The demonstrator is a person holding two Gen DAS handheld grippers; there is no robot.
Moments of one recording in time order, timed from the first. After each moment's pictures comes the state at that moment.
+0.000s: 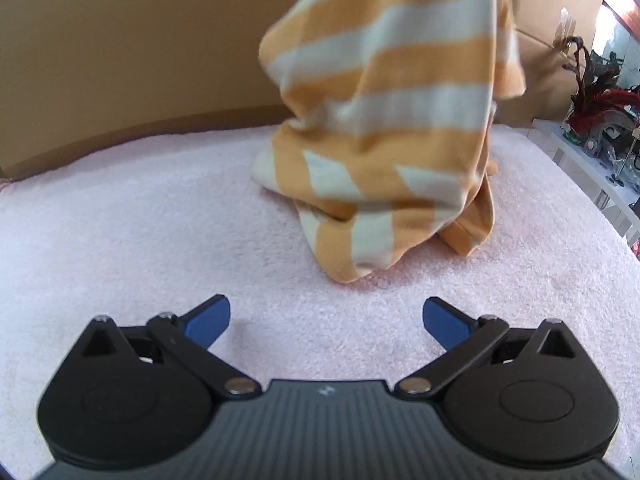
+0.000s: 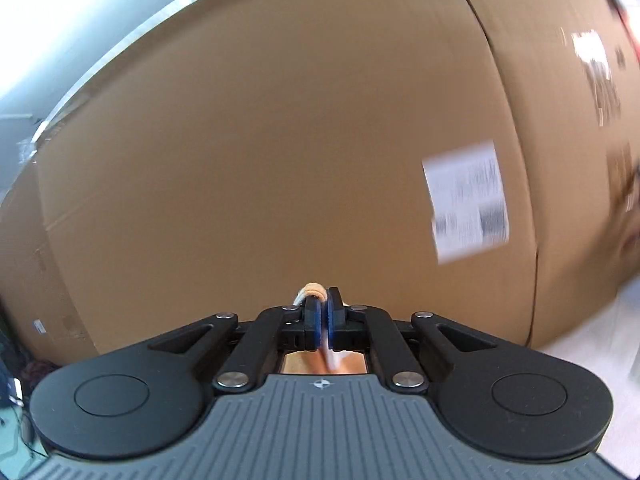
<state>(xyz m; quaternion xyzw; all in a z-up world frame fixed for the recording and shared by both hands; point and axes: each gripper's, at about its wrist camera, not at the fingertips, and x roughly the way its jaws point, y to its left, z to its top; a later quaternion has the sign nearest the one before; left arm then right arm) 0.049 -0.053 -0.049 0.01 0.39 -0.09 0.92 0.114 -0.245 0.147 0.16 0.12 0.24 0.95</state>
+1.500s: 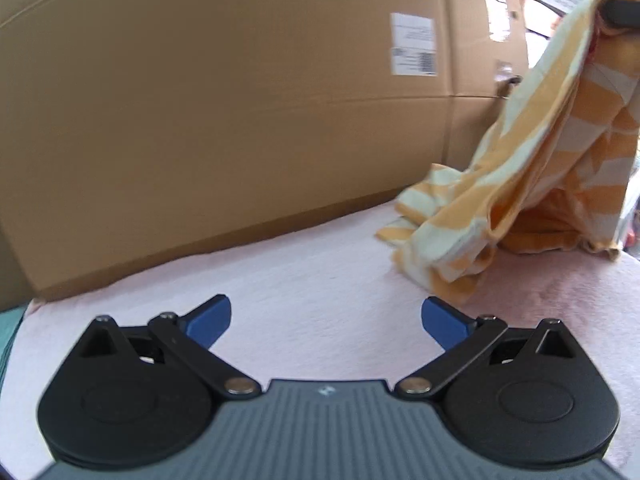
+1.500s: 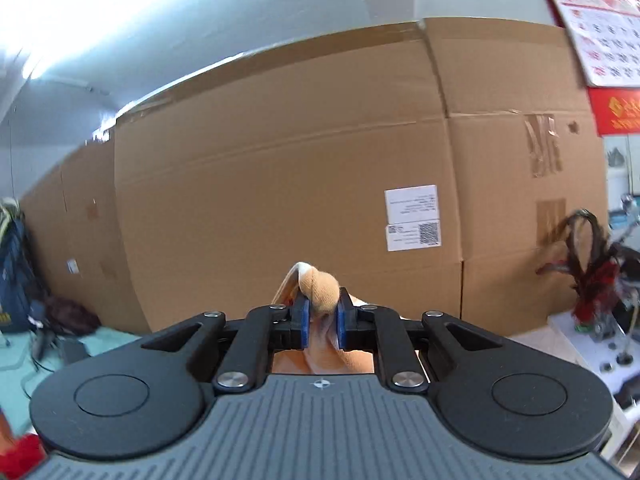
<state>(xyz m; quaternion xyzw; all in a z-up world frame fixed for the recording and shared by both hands) 0.019 -0.021 -0.018 0.10 0.22 -0.13 0.96 -0.004 -0.349 0.130 0.08 0.10 0.30 0.95</state>
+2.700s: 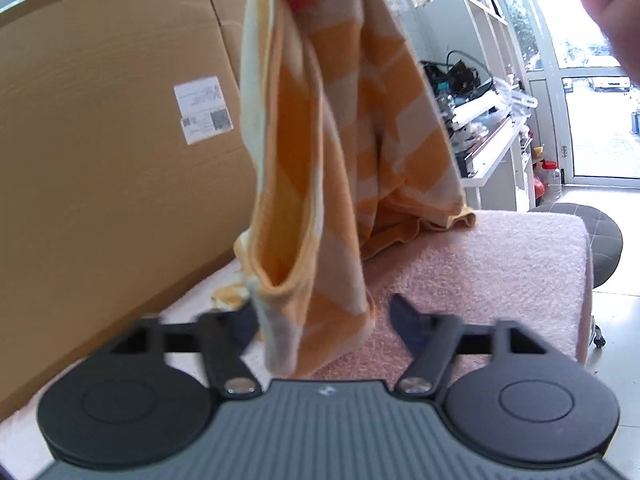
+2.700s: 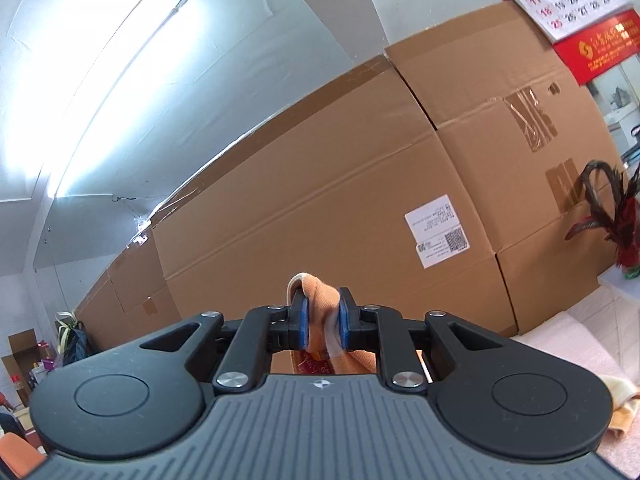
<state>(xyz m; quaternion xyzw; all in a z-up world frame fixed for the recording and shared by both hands) -0.022 -0.140 -0.035 0.21 0.16 -0.23 0.94 -0.025 -0.381 0.120 0.23 0.03 0.34 0.91</state>
